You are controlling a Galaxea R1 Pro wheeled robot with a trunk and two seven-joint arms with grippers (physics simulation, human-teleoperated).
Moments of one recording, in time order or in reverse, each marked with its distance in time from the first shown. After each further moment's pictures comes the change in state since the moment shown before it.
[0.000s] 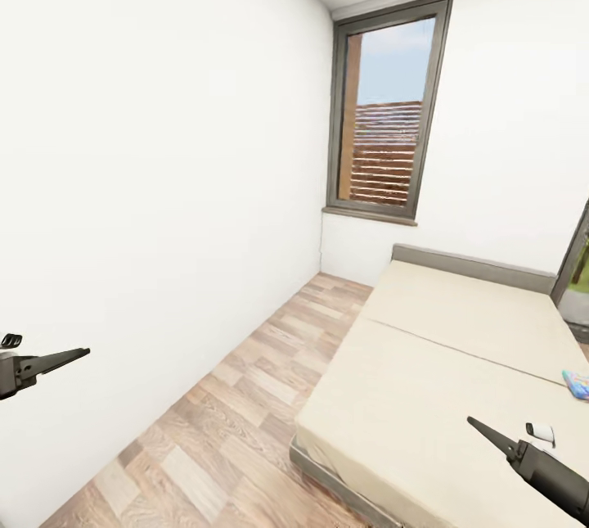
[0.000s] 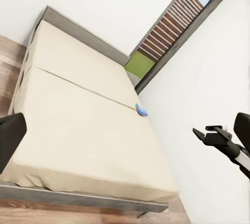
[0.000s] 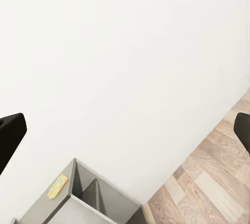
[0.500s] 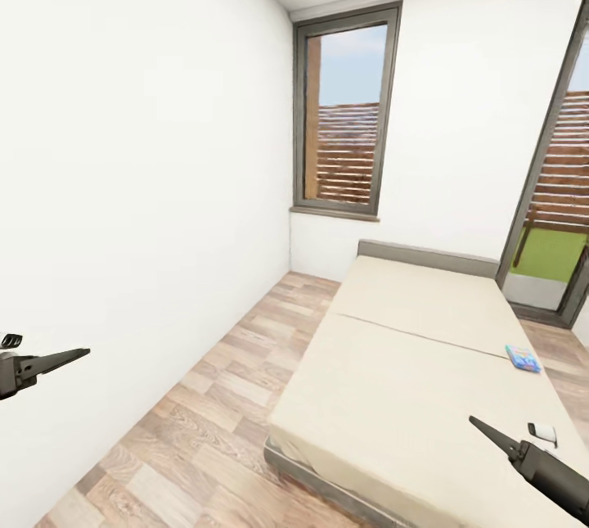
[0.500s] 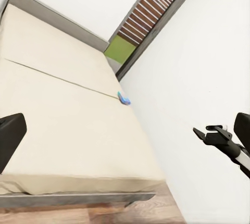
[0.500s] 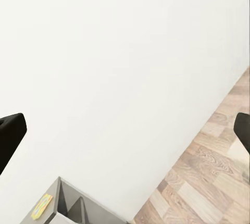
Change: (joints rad) left arm 0.000 -0.001 0.000 -0.002 0.000 -0.002 0.000; right arm -0.001 0.000 -0.010 0.001 0.001 0.000 -0.001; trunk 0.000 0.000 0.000
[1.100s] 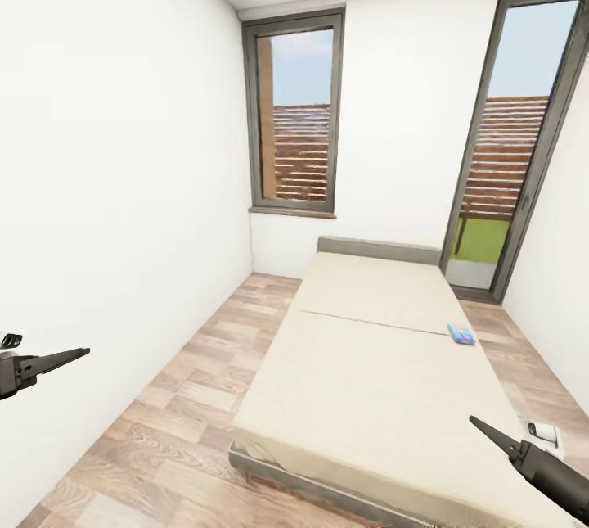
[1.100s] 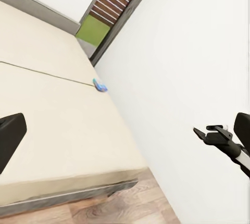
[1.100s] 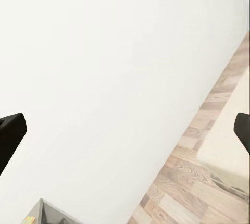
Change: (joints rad) left arm 0.000 0.000 0.001 -0.001 0.000 -0.002 0.000; right arm 0.000 0.000 -0.002 0.000 0.000 0.000 0.000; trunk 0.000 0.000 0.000
